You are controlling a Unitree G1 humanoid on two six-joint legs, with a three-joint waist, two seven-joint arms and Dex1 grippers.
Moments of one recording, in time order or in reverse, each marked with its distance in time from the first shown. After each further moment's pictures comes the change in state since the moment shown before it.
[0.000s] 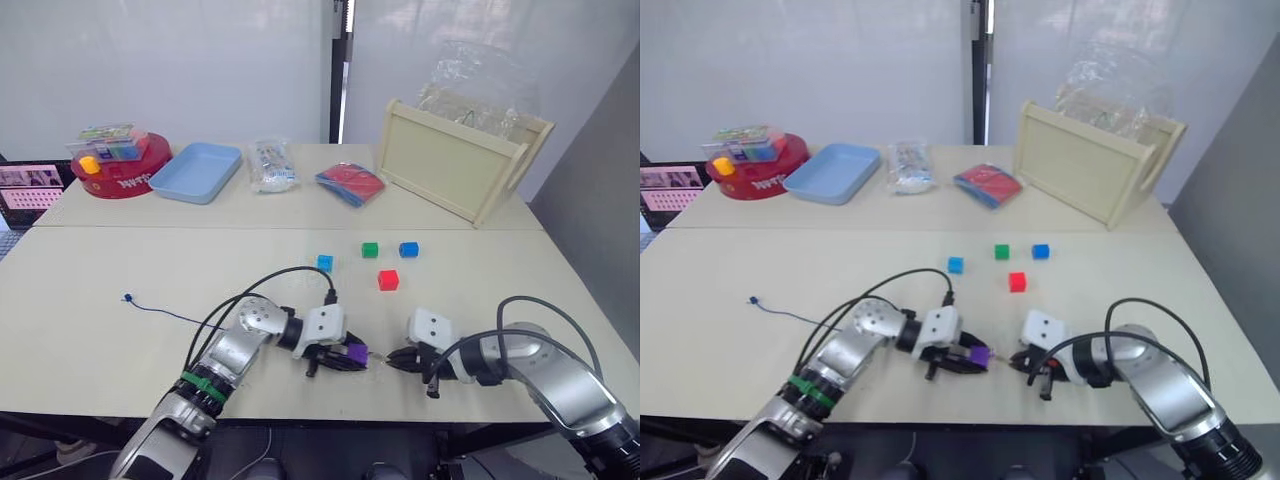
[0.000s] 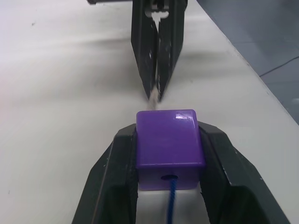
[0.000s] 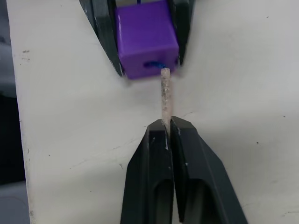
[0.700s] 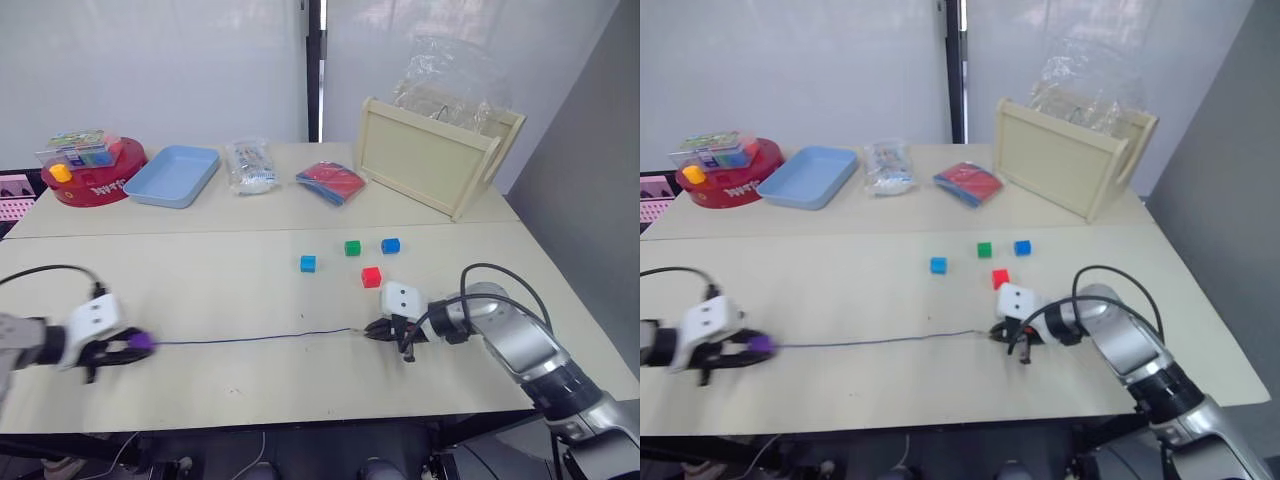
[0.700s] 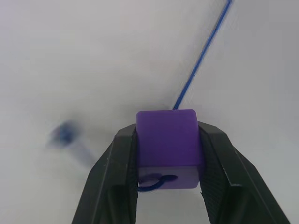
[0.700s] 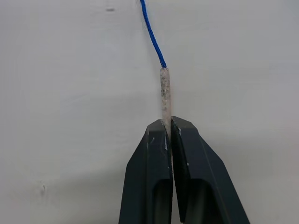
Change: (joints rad) left arm 0.422 0.813 0.574 0.346 -0.068 -0.127 0.010; right arm -0.315 0.138 0.151 0.308 -0.121 -0.216 0.144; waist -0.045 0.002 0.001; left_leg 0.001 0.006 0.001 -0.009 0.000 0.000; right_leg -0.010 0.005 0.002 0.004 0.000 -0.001
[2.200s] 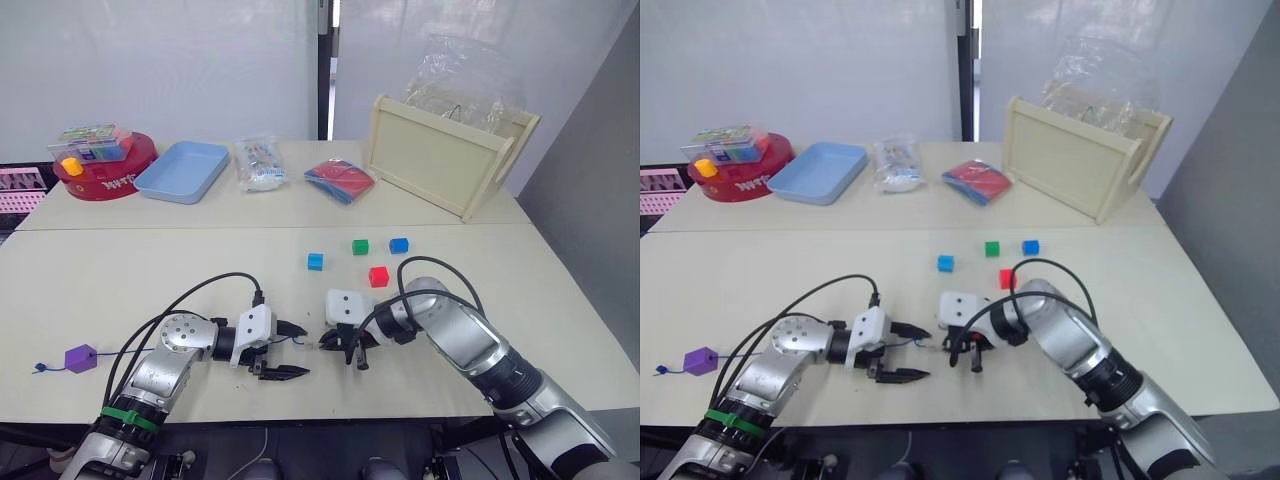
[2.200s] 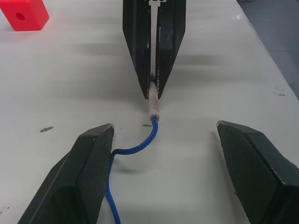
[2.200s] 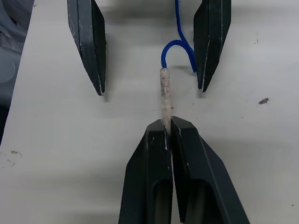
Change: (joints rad) left arm -0.216 -0.613 -0.379 -0.439 -0.079 0.115 0.004; right arm -0.109 0.166 0.157 -0.114 -0.083 0.225 0.018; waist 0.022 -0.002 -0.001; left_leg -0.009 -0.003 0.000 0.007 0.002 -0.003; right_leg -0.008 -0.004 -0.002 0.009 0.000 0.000
